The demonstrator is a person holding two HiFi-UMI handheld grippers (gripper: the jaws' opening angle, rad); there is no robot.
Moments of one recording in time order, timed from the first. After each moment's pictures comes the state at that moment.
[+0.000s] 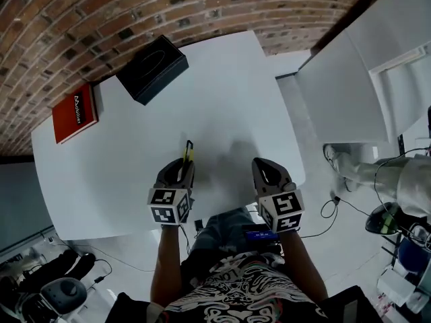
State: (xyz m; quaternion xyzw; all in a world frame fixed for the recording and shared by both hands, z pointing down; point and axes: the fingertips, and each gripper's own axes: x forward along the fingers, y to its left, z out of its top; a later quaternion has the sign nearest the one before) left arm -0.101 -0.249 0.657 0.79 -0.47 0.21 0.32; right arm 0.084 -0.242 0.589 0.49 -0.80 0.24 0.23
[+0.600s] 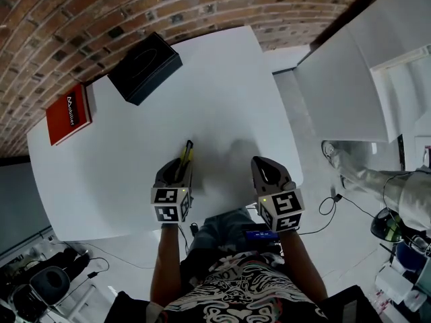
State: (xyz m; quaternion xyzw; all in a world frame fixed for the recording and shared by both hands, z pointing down) left arm -0.095 -0.253 0.686 0.78 -0.48 0.26 0.31; right arm 0.097 -0.253 0.601 0.49 -0.80 0.25 0.24
